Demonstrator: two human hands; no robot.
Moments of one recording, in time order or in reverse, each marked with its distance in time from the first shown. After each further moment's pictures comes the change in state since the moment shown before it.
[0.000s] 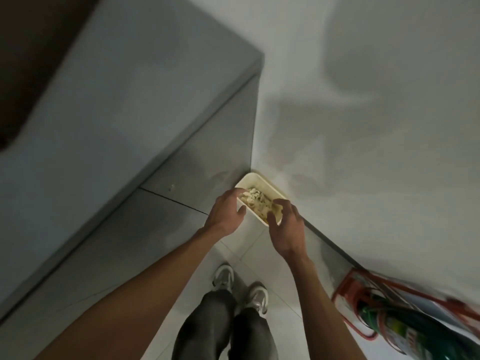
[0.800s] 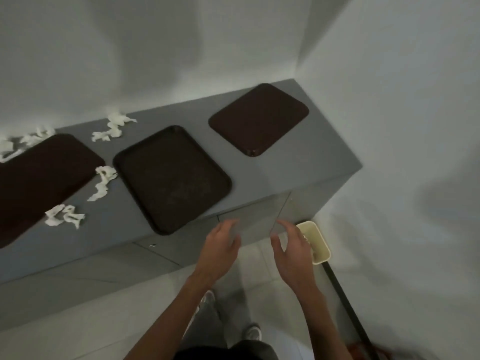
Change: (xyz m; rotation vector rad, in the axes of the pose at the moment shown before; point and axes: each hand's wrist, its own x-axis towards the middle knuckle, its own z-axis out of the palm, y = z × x) left_hand -0.476 0.005 -0.230 -0.274 0.624 -0.168; right_hand -0.330 -0.292 -0.092 -0.054 -0.216 -0.511
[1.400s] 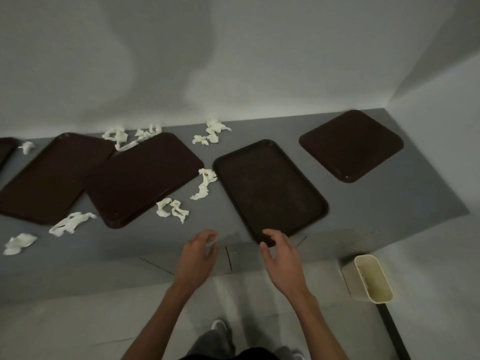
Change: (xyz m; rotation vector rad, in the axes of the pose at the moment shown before) left_hand -0.070 -0.214 -0.249 -0.001 0.271 -0.214; right_hand -0.036 -0.211 0.214 0.002 -0.269 -0.222
